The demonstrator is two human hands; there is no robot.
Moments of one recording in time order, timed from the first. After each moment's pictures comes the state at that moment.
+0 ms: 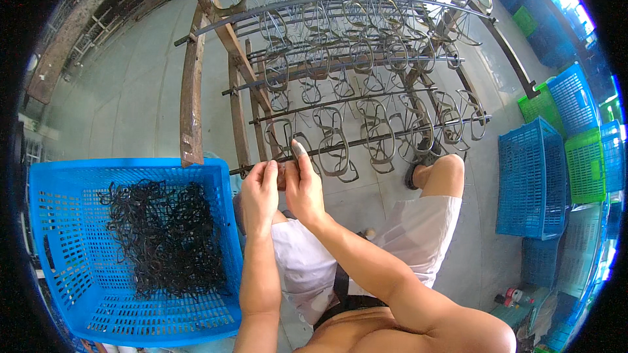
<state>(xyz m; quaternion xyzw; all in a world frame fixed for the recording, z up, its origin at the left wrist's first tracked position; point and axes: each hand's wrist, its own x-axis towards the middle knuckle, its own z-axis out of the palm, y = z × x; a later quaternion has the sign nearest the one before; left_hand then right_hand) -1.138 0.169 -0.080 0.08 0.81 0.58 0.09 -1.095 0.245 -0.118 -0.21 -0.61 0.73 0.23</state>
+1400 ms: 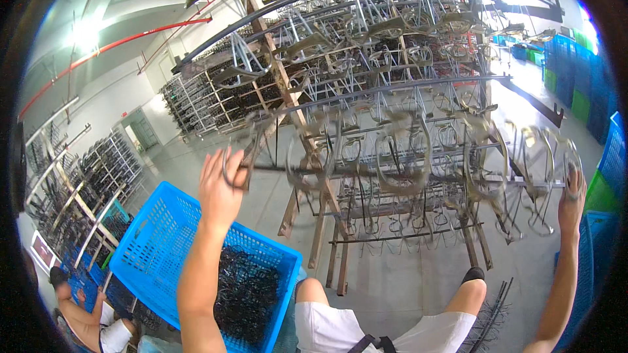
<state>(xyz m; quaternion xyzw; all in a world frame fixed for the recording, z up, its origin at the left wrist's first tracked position) -1.159 0.120 0.233 0.33 0.77 0.00 -0.55 -0.826 0.788 0.073 -0.27 -0.80 -0.19 0.50</state>
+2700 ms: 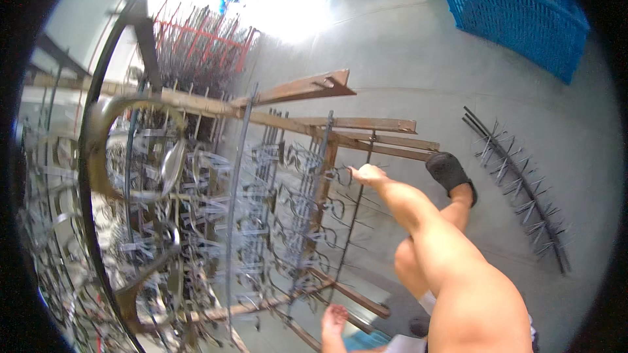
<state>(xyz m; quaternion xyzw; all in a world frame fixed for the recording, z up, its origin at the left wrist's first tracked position) -1.289 0.261 -0.226 -0.12 0.75 0.49 0.43 -1.115 0.744 -0.263 -0.53 -0.55 0.64 0.05</state>
